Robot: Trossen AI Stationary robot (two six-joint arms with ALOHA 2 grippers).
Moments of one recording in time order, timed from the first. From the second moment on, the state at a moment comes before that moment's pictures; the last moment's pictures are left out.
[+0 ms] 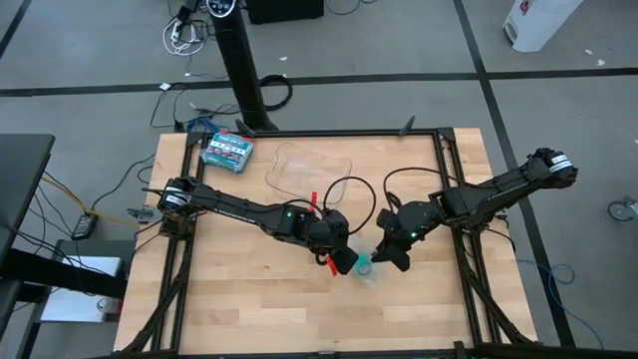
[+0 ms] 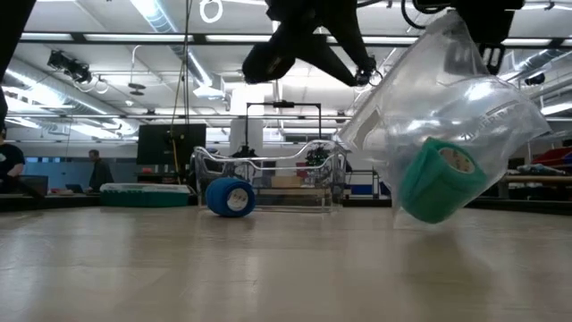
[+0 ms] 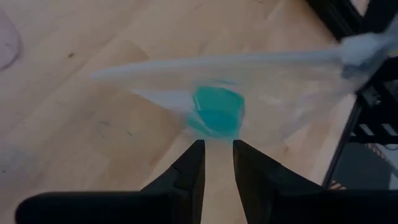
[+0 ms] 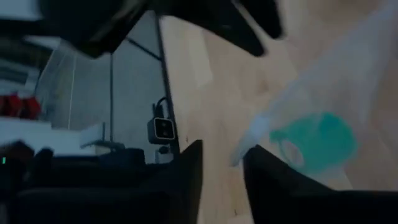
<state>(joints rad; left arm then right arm) -0.22 1.94 1.67 -0.62 -0.13 -0.95 0.31 1.13 0.81 -0.29 -0.17 0.88</state>
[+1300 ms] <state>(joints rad) -0.18 1.92 1.63 -0.53 -0.13 -0.79 0.27 1.26 0.87 -0.26 -0.27 0.54</state>
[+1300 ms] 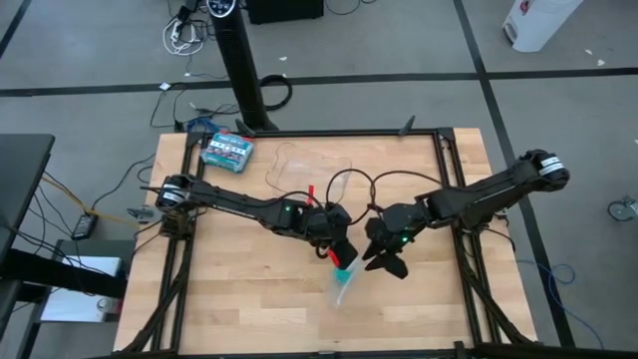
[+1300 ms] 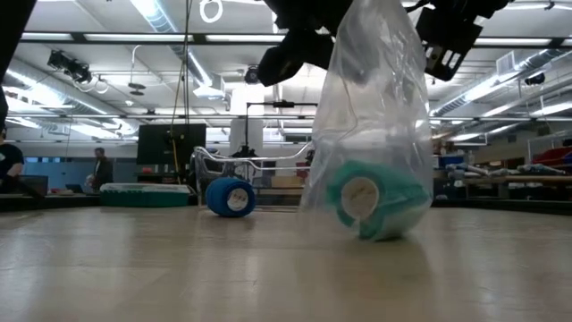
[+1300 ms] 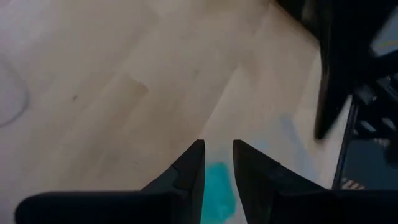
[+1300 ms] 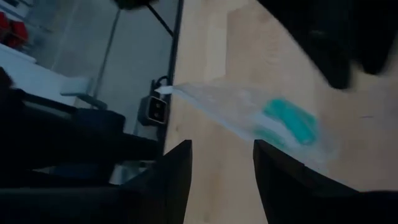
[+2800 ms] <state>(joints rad) -0.37 1.86 1.77 -0.77 -0.29 -1.01 0.32 1.35 0.88 -0.29 -0.20 -0.11</state>
